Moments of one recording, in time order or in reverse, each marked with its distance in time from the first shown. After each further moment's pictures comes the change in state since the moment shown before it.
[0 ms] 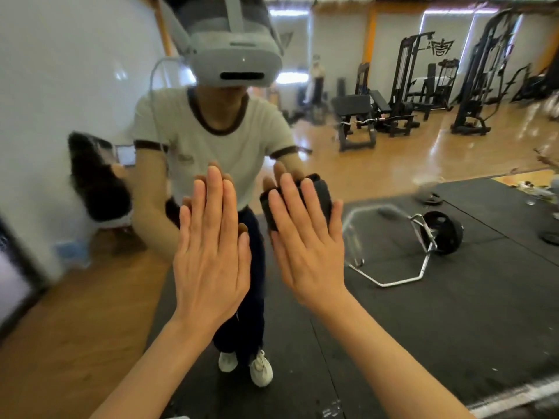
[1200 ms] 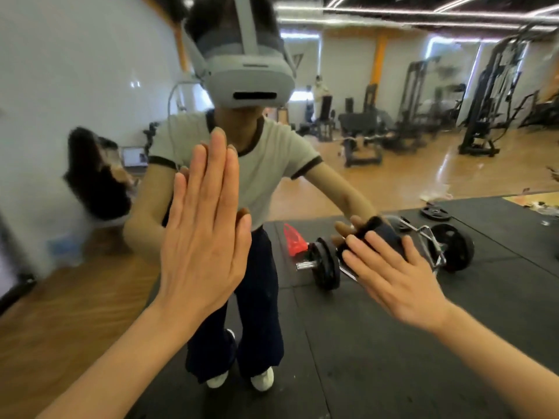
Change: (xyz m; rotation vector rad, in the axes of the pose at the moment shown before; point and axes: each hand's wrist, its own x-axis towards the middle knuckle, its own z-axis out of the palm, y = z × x) left_hand -0.049 0.038 0.043 -0.001 0.039 0.030; right_hand -0.152 0.154 -0.021 -0.235 -0.142 -0.564
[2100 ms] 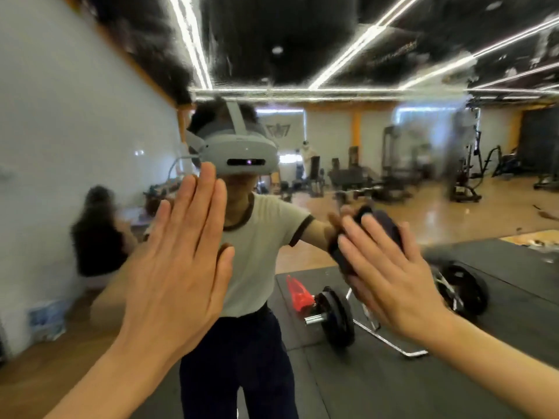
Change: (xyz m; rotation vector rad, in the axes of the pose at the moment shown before) left_hand -0.046 -0.067 -0.009 0.080 0.055 0.118; right_hand 0.058 -0.060 0.005 0.018 0.139 0.189
